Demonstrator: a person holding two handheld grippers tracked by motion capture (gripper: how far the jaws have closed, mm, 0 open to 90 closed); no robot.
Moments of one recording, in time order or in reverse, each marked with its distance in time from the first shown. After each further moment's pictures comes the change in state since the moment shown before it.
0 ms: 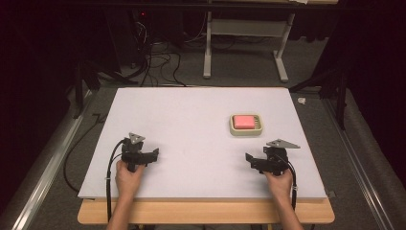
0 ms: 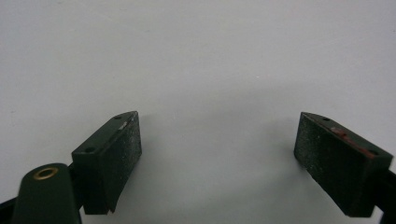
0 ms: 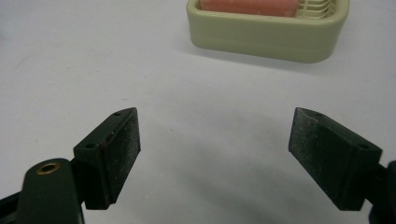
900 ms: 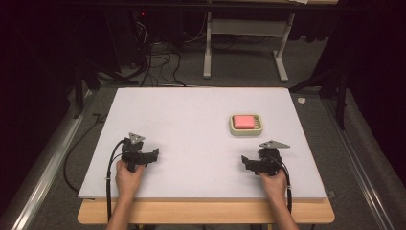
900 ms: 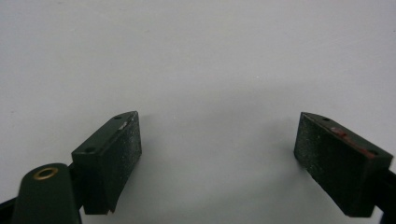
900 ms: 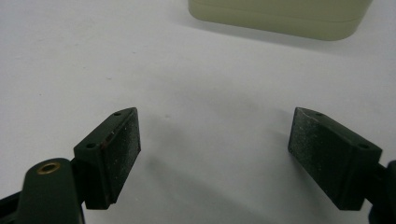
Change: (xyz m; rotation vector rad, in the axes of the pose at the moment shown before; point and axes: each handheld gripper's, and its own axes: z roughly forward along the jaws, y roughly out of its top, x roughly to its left) left arm 0.000 0.000 0.000 0.000 0.000 0.000; right arm 0.007 -0.006 0.020 0.070 -0.040 -0.035
